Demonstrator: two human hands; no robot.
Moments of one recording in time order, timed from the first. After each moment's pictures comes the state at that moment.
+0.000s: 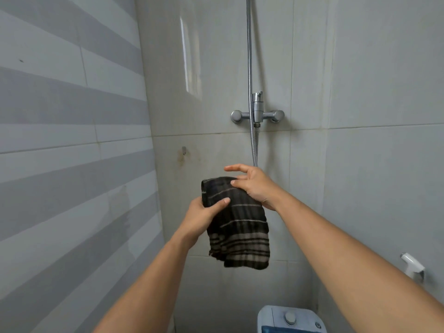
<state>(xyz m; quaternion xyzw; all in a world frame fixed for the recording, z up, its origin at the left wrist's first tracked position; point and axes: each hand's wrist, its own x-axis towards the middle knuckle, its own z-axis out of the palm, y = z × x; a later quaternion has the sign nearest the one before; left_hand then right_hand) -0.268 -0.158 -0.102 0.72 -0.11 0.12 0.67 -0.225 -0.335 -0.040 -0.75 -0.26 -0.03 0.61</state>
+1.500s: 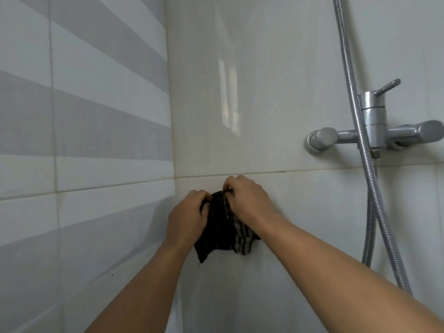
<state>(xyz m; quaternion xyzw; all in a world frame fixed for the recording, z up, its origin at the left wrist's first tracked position) 0.043 0.046 -0.037 0.84 -0.07 0.52 0.16 0.077 -0.127 0.005 -0.84 -0.32 -0.38 0.23</state>
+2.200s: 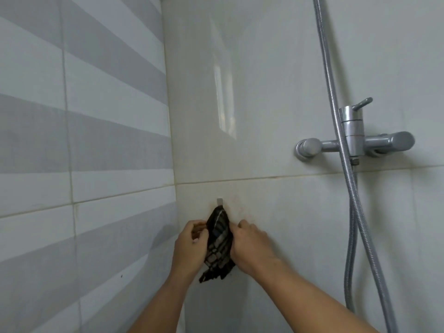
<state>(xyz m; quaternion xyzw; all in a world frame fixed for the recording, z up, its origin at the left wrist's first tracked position) -0.001 0.018 -0.079 0.74 -0.02 0.38 0.56 0.046 -0.135 -0.075 -0.91 -0.24 -0.29 0.14</state>
